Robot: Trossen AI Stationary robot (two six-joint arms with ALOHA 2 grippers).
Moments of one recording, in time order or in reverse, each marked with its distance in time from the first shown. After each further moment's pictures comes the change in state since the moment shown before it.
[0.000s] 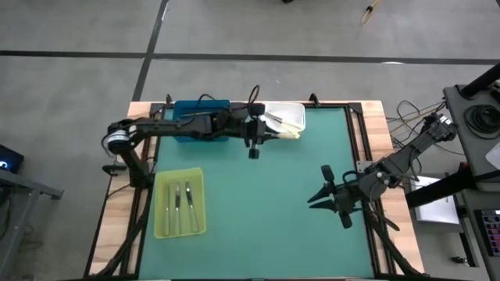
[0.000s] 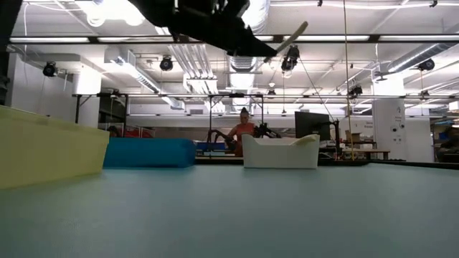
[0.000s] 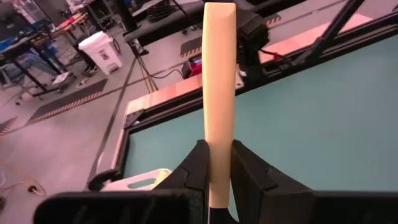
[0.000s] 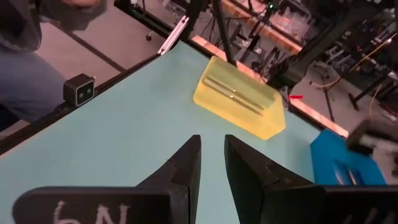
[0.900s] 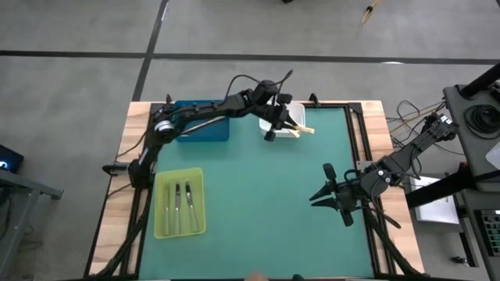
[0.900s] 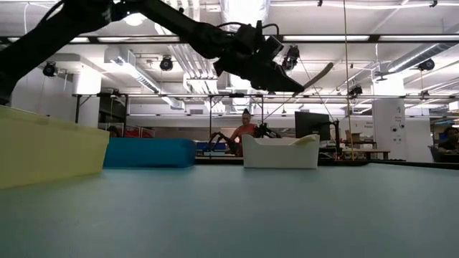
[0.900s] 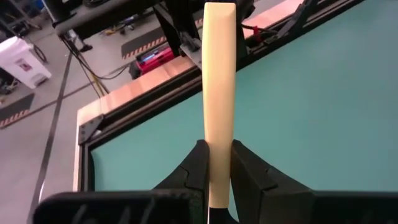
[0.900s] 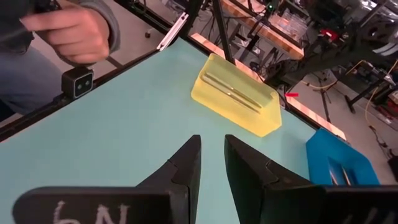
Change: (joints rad) left arm 0.174 0.505 0.619 -0.318 0.397 0.223; right arm -0.005 -0.047 -0.028 -0.019 0.000 -0.028
